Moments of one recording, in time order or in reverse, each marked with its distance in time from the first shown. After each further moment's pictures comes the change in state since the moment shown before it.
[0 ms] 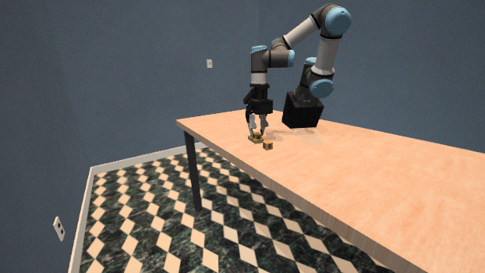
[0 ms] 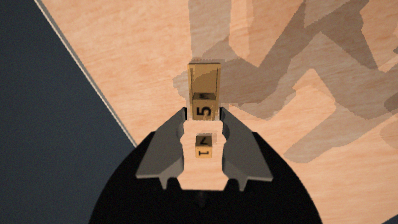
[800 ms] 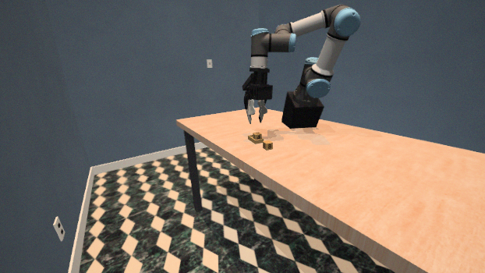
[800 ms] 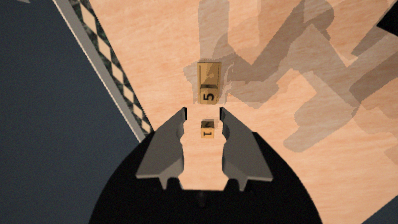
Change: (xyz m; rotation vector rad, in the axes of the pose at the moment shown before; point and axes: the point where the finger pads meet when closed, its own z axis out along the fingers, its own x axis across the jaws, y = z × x) arm -0.007 -0.003 -0.058 0.018 -0.027 -0.001
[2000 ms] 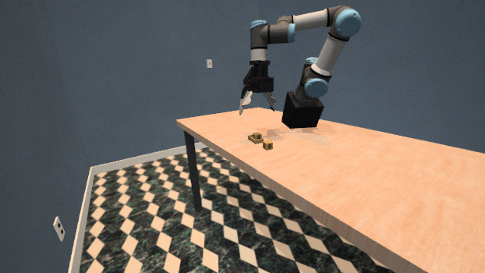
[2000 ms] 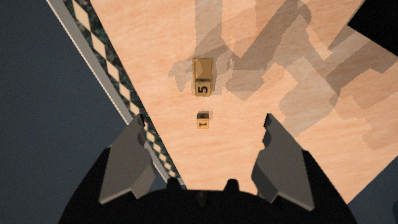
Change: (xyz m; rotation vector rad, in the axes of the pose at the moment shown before) arm 0.007 0.003 -0.026 -0.021 0.033 0.001
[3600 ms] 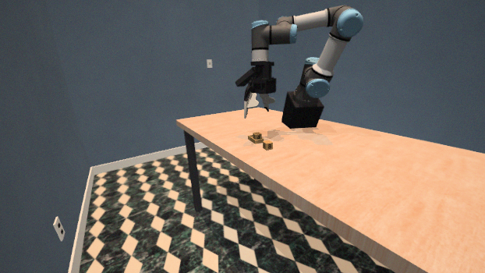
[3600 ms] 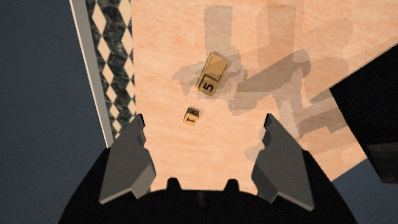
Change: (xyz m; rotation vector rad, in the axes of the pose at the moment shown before) arm -0.007 0.010 0.003 0.008 0.005 -0.451
